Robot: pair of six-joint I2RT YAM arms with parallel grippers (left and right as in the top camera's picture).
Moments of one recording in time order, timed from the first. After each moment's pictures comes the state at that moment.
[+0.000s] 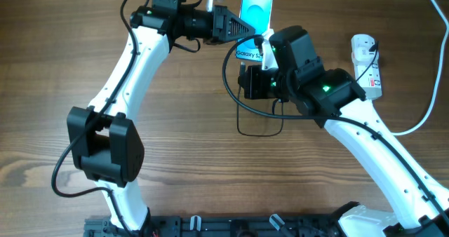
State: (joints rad) left arm -0.27 1.98 1.78 -0.60 1.17 -0.39; right arm 0.53 1.45 1.34 -0.74 -0.29 0.51
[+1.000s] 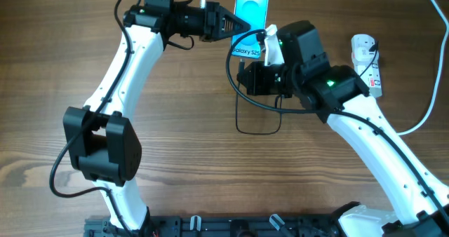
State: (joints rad) left arm -0.24 1.98 1.78 -0.57 1.27 -0.40; right arm 0.48 1.47 1.34 -0.71 -0.40 0.50
